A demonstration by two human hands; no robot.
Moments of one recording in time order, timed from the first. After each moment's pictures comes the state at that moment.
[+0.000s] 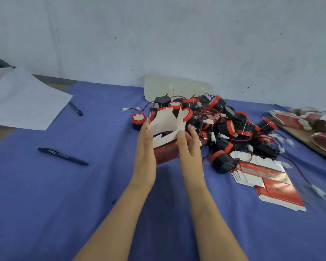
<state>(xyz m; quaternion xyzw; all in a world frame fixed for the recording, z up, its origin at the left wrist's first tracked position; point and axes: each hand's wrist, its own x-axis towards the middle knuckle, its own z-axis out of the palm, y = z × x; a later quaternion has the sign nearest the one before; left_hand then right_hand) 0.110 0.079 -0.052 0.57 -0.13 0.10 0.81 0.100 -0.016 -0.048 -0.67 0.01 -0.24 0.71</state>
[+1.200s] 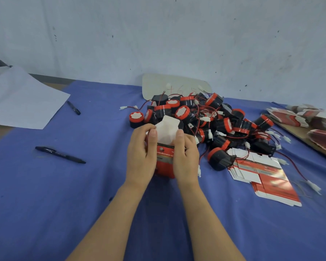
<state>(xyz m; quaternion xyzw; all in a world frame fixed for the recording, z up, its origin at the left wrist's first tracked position) 0.108 0.085 -0.056 0.73 -0.14 0.28 0.61 0.100 -0.011 -0.054 -0.72 0.05 -0.32 0.61</state>
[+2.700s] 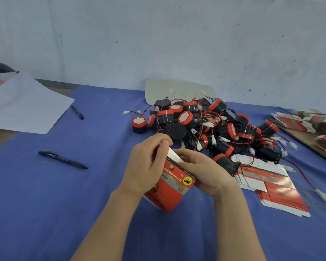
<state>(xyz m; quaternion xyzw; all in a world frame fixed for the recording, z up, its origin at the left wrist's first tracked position) 0.102 0.098 -0.041 0.75 -0.27 0.27 0.54 0.081 -0.061 -0.021 -0.72 -0.04 0.14 0.68</state>
